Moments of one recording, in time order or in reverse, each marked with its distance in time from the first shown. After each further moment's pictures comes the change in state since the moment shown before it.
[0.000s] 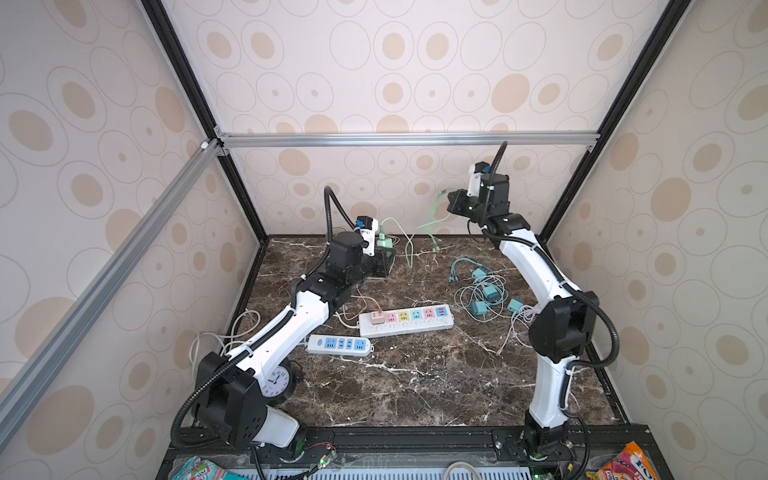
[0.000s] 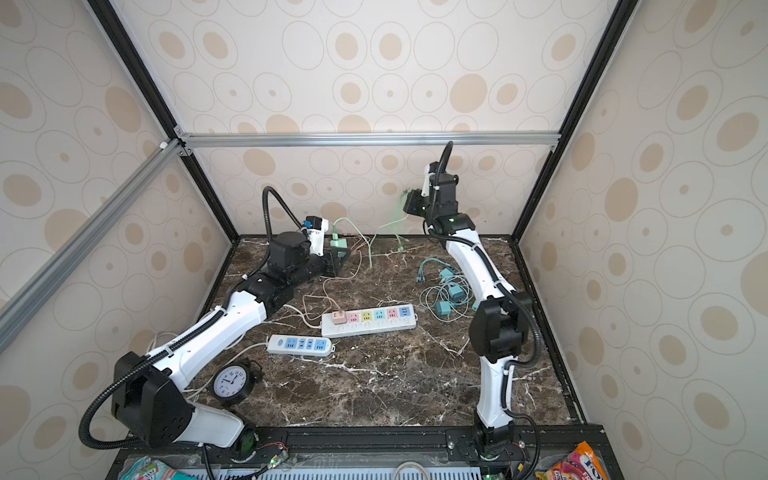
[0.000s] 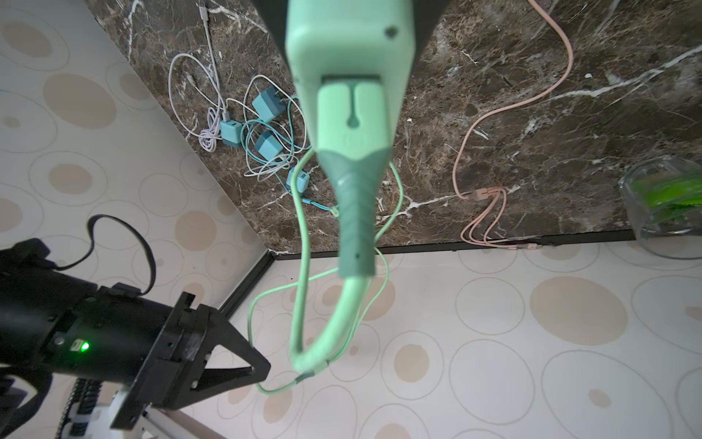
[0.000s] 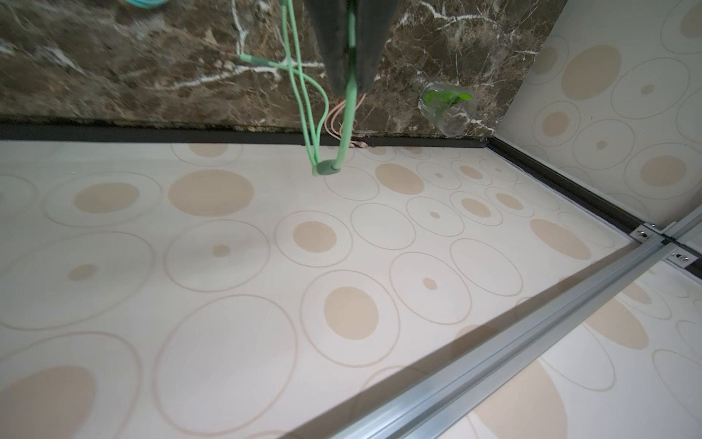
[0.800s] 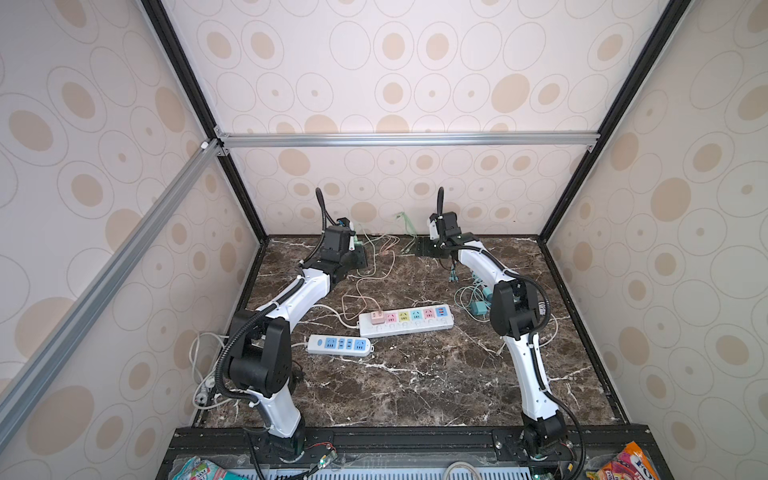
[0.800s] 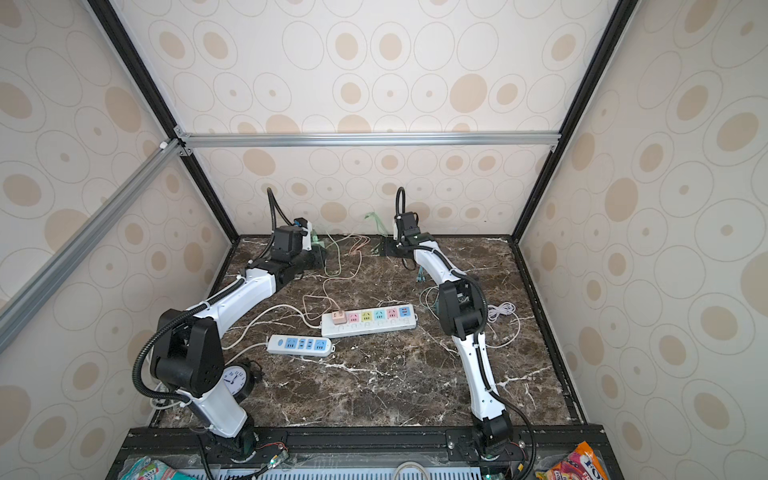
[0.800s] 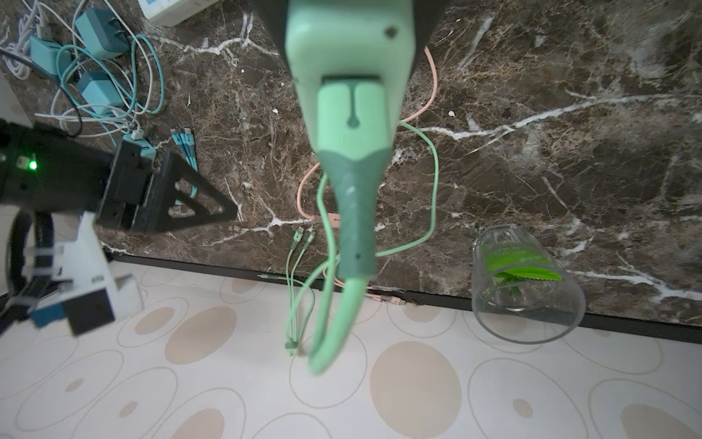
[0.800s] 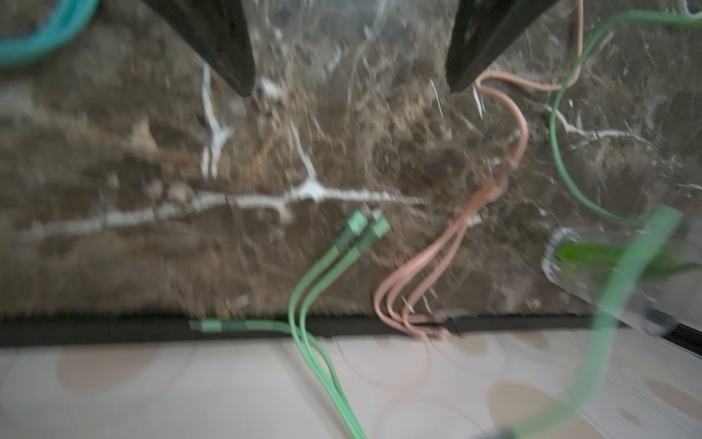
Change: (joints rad) left arm 0.166 0.273 0.105 -0.068 -0.092 0.024; right arm 0.063 0.299 -0.031 -0.262 -0.019 -0.143
